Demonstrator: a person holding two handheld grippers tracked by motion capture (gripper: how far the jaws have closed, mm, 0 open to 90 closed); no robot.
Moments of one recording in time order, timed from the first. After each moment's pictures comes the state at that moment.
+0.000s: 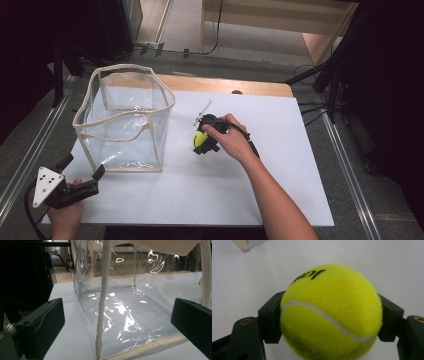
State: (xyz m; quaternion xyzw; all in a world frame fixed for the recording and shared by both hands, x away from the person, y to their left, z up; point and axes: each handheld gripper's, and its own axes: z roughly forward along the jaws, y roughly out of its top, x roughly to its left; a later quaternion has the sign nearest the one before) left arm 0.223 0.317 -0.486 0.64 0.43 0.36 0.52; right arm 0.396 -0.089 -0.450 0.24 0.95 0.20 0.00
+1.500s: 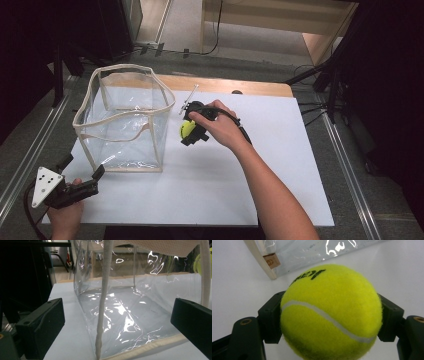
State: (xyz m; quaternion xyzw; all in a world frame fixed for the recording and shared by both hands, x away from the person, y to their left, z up) left arm 0.223 0.318 -0.486 0.64 0.43 0.36 0.53; right arm 0.405 -0.054 -0.401 0.20 0.96 0.21 0.00
